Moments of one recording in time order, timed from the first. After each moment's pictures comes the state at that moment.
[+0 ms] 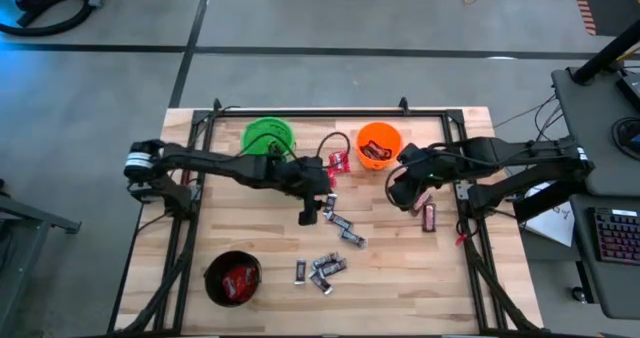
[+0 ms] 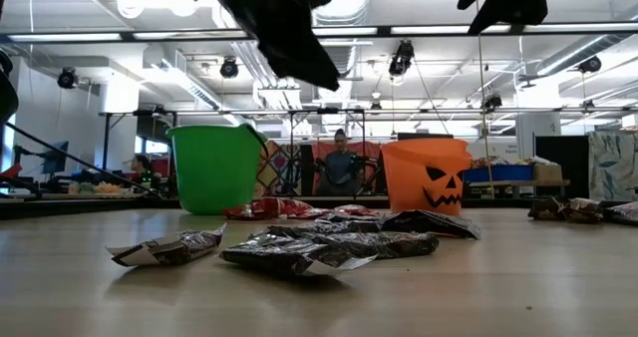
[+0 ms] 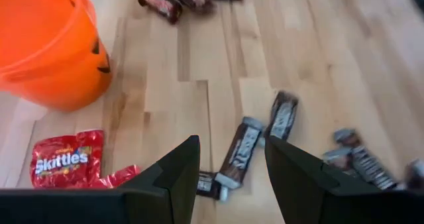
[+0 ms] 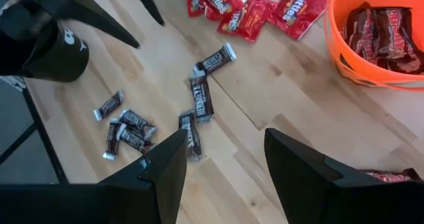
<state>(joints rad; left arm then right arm) 0.00 1.64 1.22 -0.33 0.04 0.06 0.09 1.15 1.22 -0.99 0.11 0.81</state>
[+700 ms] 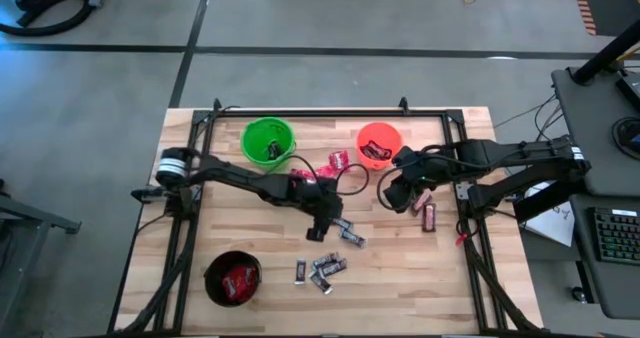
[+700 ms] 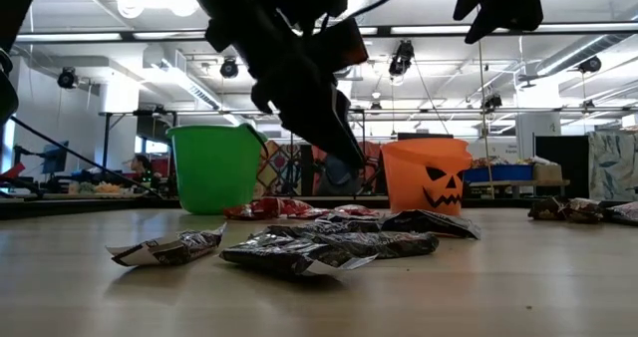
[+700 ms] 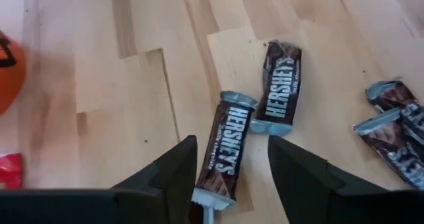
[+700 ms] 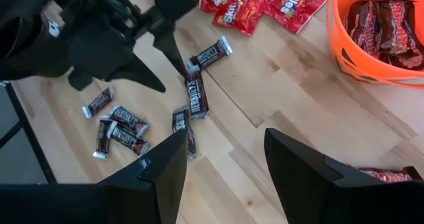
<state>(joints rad) -0.06 1.89 1.23 -0.19 0.04 0.20 0.08 1.19 1.22 -0.99 0.11 0.81</state>
